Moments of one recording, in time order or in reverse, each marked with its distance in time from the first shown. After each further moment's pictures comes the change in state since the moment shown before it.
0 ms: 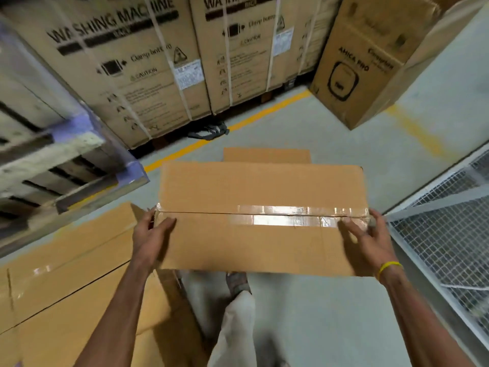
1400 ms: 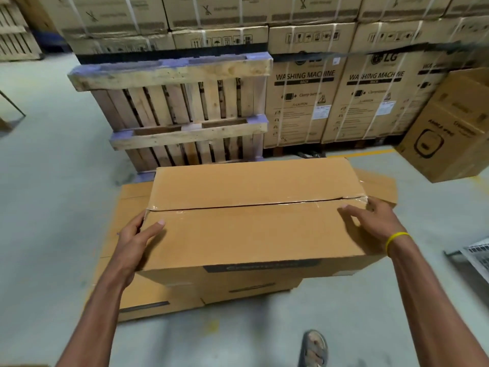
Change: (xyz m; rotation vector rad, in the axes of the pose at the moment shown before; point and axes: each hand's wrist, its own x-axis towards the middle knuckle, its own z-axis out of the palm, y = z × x) left_hand -0.598 -0.306 -0.598 -0.357 0.224 0.223; right_hand -0.694 0.069 0.085 -0.314 -0.331 -0.445
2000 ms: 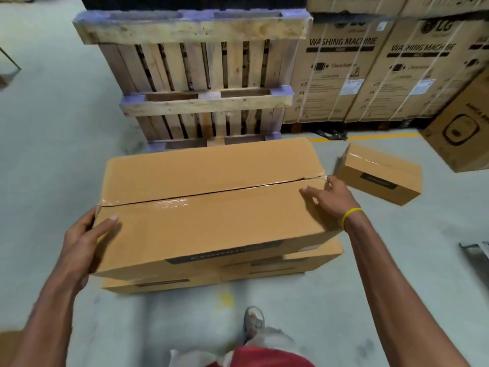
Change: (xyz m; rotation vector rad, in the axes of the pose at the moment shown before) left_hand 0.059 -0.045 -0.180 0.015 0.209 -0.107; right_hand 0.010 -0.098 0.204 -0.056 -0.186 0.028
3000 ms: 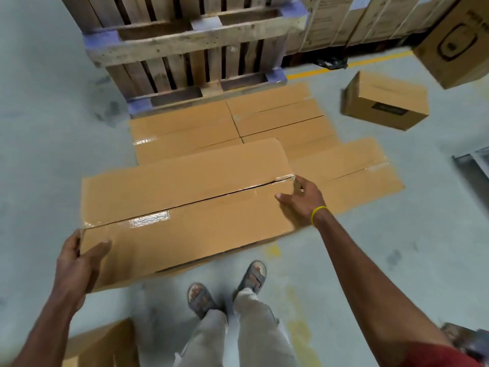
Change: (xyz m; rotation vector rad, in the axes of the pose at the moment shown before) left_hand 0.266 -0.143 -0.276 0.163 -0.127 -0.246; right_hand -0.046 -0.084 0.393 -0.028 0.044 0.210
